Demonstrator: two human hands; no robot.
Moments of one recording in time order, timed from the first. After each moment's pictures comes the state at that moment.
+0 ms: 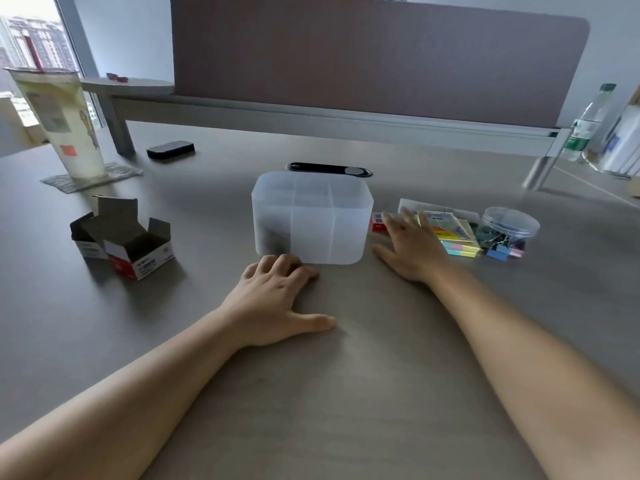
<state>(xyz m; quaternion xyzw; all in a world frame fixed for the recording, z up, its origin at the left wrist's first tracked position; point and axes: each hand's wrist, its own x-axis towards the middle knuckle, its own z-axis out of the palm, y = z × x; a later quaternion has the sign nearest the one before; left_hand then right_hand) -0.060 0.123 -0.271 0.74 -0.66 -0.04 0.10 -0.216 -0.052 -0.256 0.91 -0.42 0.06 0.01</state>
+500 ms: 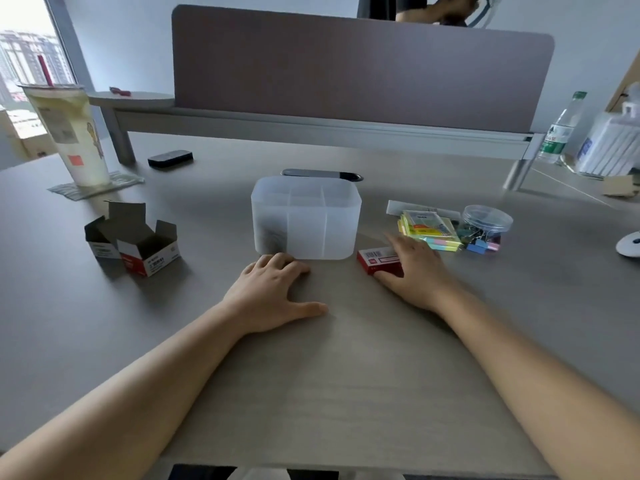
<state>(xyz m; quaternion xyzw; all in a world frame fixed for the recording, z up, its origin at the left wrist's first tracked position) -0.065 0.130 -0.266 0.74 -0.65 -0.06 0.13 -0.253 0.008 -0.253 0.89 -0.43 0.13 -0.09</state>
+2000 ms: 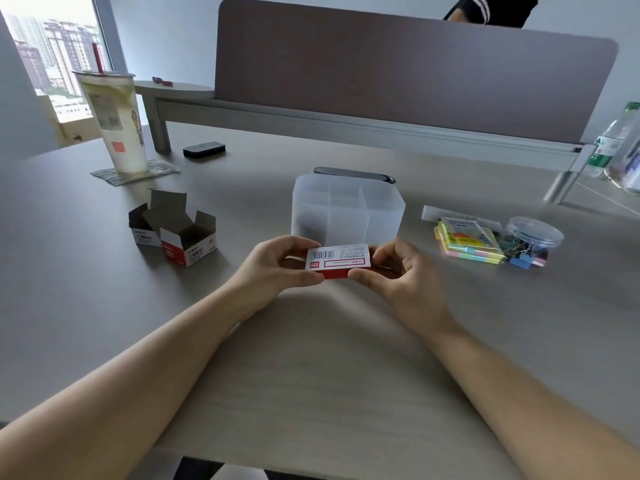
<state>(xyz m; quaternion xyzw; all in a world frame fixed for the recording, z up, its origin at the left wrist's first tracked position) -0.037 0.149 -0.255 0.57 -0.47 -0.34 0.58 -0.199 0.066 -0.255 0.77 -0.28 0.41 -0.40</state>
